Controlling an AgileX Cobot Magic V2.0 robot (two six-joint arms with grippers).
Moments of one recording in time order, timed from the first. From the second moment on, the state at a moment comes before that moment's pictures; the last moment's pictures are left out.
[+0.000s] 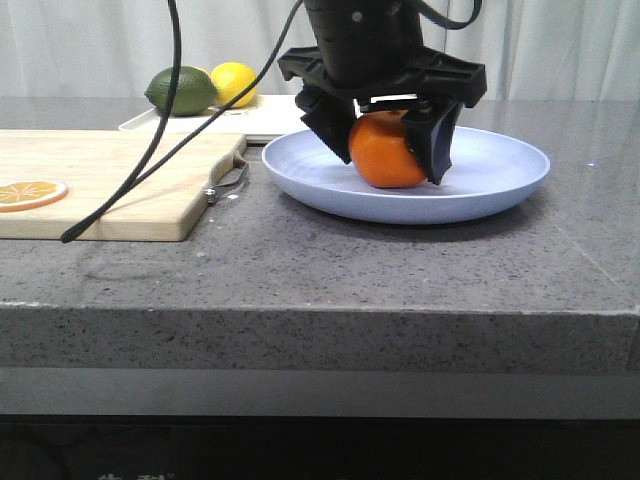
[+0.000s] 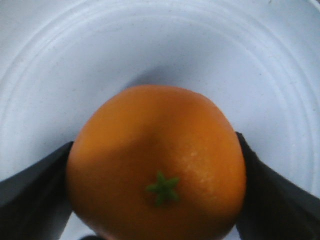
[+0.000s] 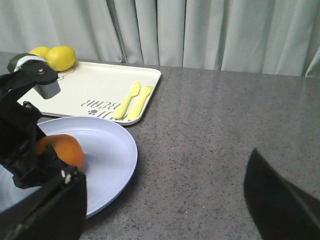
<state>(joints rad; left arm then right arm) -0.78 2.10 -1.95 0.00 0.95 -0.06 0.11 0.52 -0.56 0.08 0.28 -0.03</state>
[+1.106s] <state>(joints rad) -0.78 2.11 -2.26 0.05 1.25 -0.05 0.11 0.52 -0.56 0.08 0.28 -0.03</state>
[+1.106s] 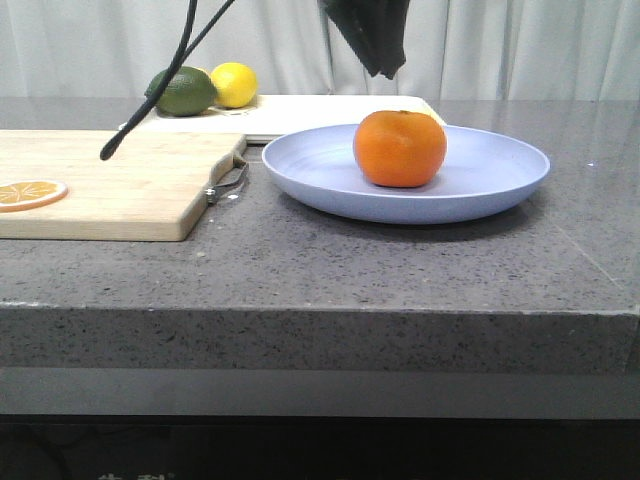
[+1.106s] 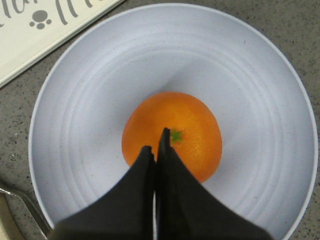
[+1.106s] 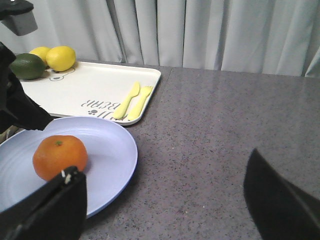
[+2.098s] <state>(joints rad) -0.24 1.39 -1.38 0.02 1.07 -0.06 0.11 0.52 -0.56 0.08 0.30 -0.03</state>
